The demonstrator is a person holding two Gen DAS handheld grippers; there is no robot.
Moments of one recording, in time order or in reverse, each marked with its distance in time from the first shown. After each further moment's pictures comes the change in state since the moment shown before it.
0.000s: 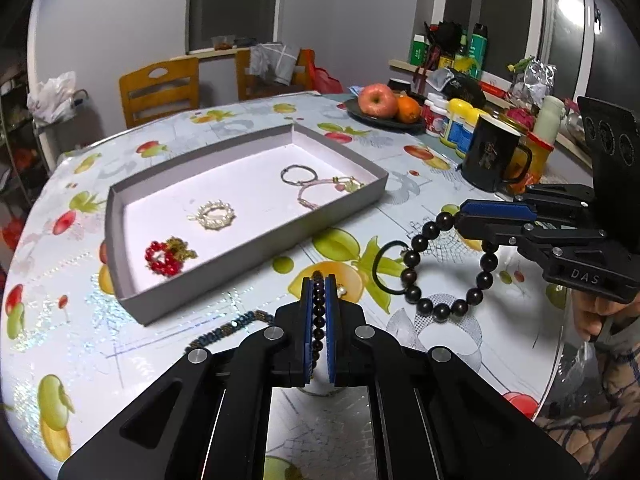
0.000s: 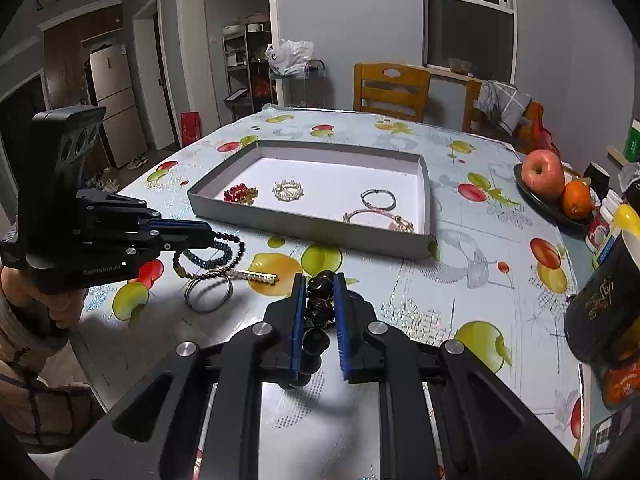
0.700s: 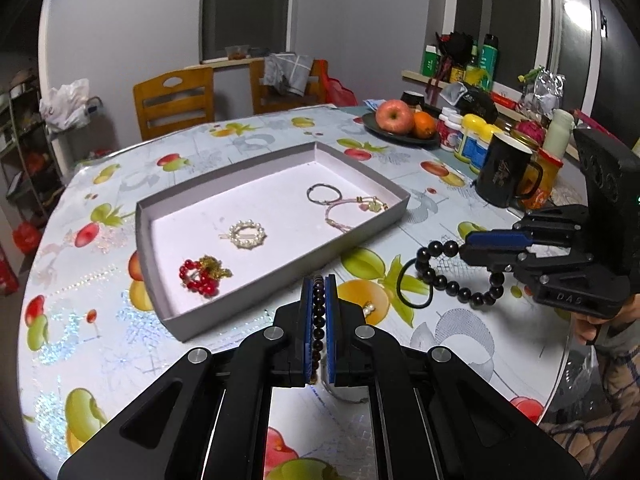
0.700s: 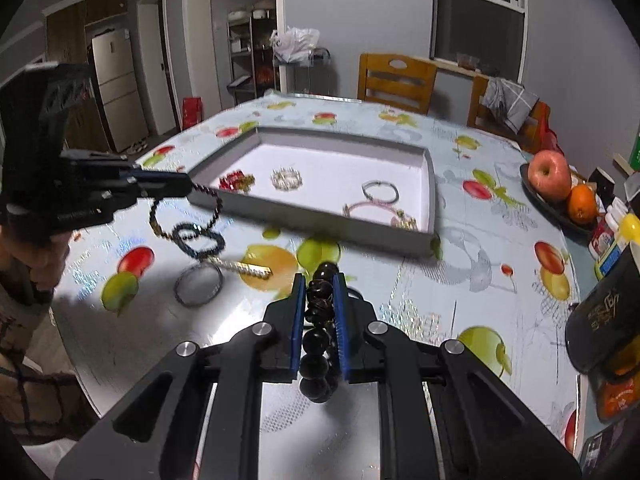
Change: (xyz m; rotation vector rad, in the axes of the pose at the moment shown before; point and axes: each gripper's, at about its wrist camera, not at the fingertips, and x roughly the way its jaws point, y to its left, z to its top) left arm -0.014 0.016 0.011 -0.004 -0.023 0.037; right arm 0.016 -0.002 -0.002 -0.035 0.059 -0.007
